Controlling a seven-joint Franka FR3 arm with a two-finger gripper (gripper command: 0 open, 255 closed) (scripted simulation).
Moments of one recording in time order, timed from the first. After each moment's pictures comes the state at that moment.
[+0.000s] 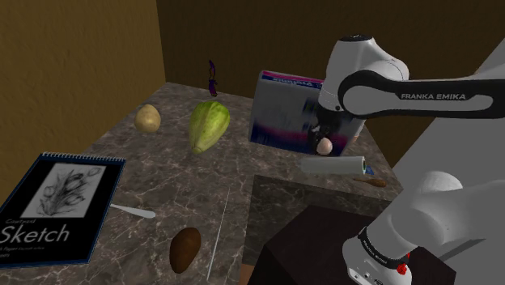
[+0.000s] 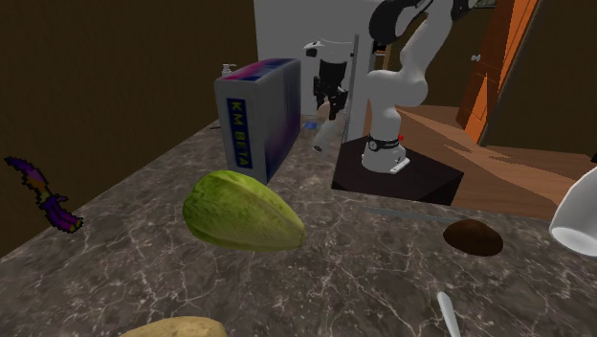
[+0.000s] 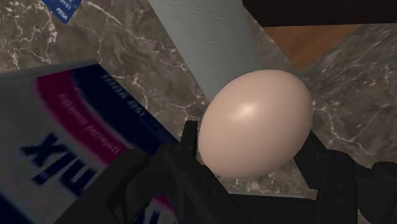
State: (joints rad) arm -0.04 -0.73 0.13 -2.66 -0.08 1.90 0.13
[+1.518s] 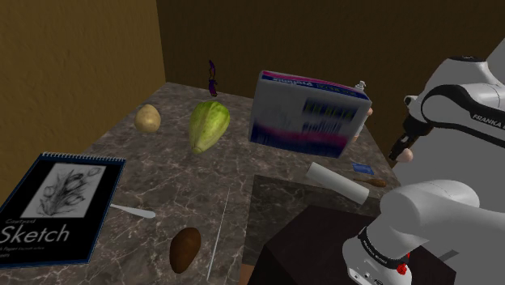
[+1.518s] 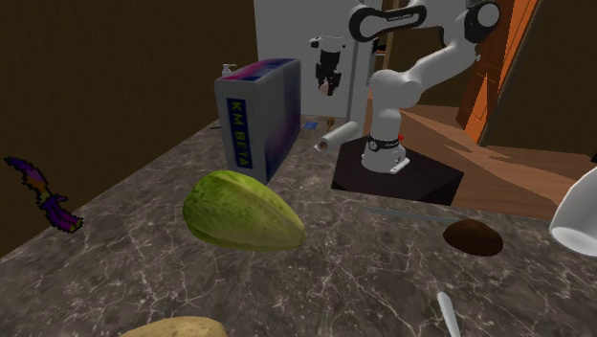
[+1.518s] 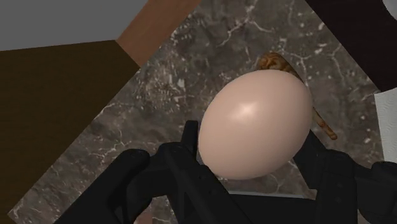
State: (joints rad) arm -0.43 -1.18 -0.44 -2.85 -0.56 1.75 -0.48
